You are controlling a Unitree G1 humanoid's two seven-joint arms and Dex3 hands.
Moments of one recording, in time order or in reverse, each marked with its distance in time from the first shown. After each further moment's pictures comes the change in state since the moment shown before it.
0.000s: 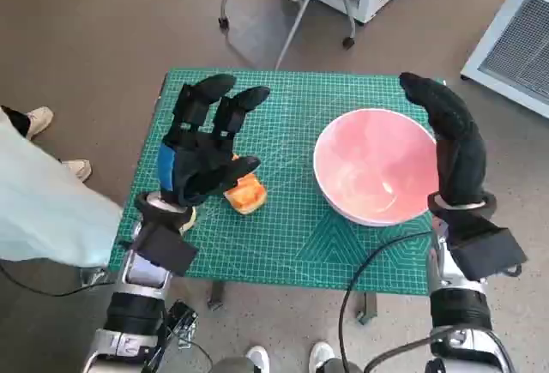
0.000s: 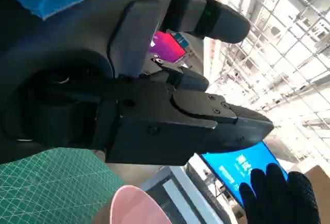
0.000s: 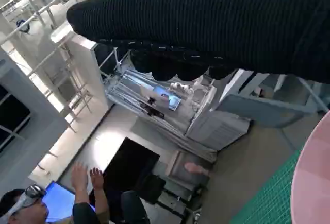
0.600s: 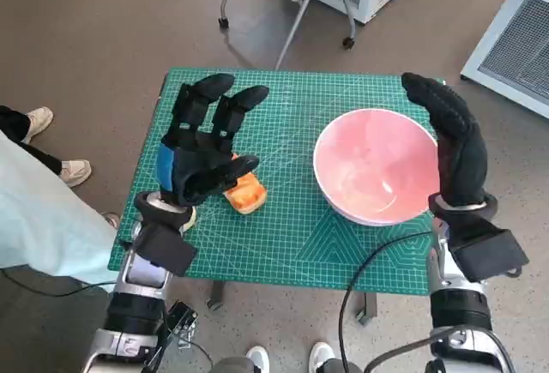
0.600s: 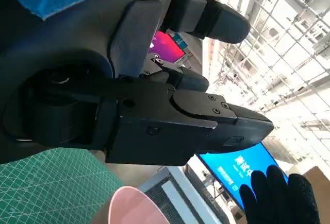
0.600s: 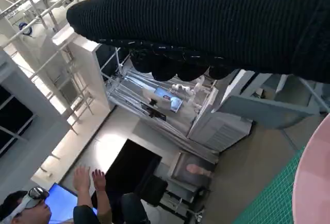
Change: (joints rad) left arm 0.000 -0.002 0.000 0.000 0.002 0.000 0.013; right arm 0.004 0.000 -0.004 0.000 0.000 -0.007 0.000
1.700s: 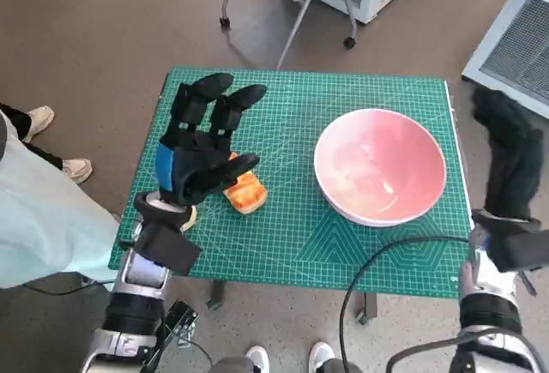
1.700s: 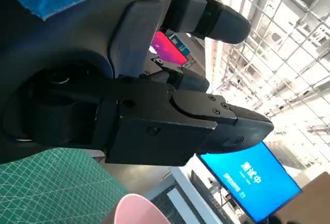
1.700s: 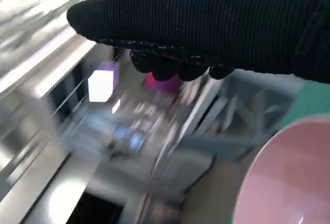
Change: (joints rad) left arm 0.000 0.006 -0.001 0.003 0.036 0.004 0.040; right arm -0.031 -0.121 -0.148 0.374 -0.037 -0.055 -0.172
